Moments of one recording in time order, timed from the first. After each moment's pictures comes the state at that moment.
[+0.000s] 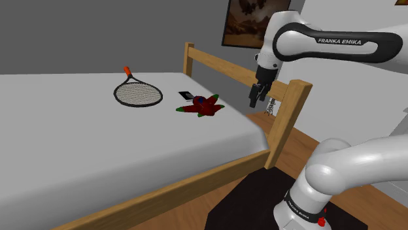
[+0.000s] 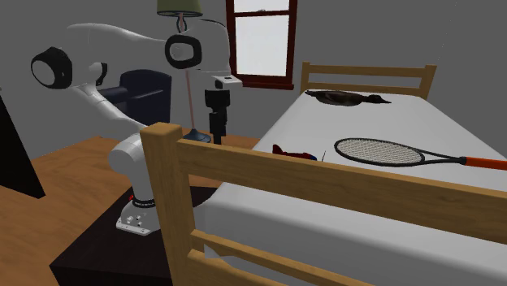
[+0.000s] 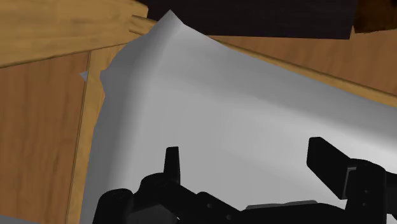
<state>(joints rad) -0.01 -0.78 -0.06 -2.44 -0.11 1.68 -0.11</state>
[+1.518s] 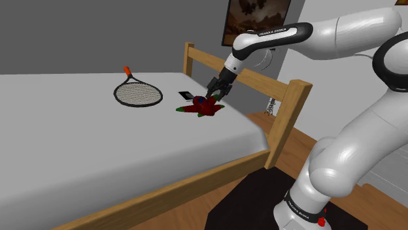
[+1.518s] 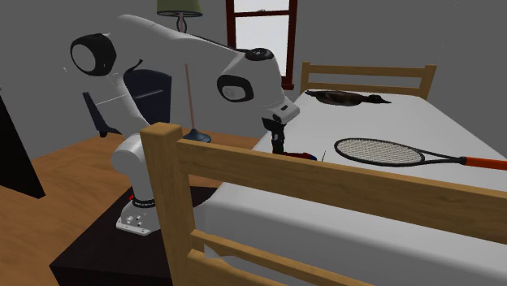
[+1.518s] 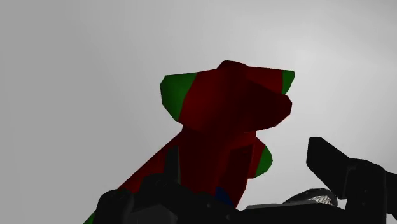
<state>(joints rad) 0.13 -0.28 -0.23 -2.24 0.37 2.14 -0.23</state>
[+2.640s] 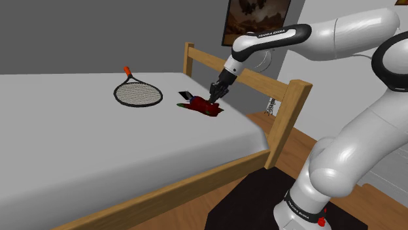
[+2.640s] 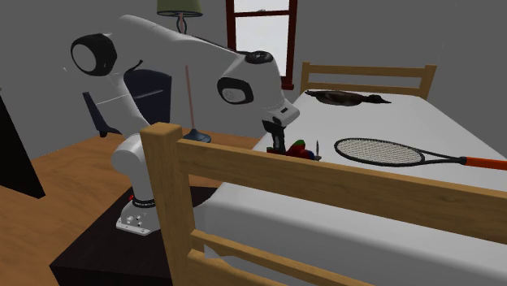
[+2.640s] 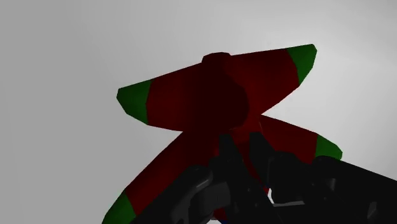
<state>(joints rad) 0.13 -0.28 -0.24 -2.26 0.37 2.16 -0.24</state>
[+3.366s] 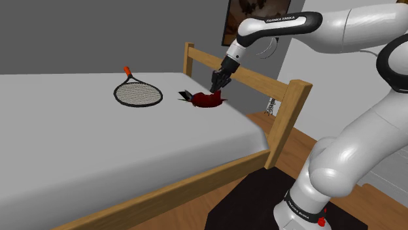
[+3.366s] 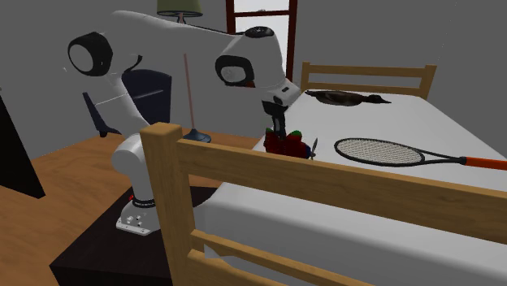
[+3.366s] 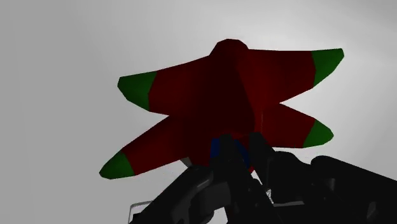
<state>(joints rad) 0.13 -0.30 -0.23 -2.14 0.34 2.02 -0.18</state>
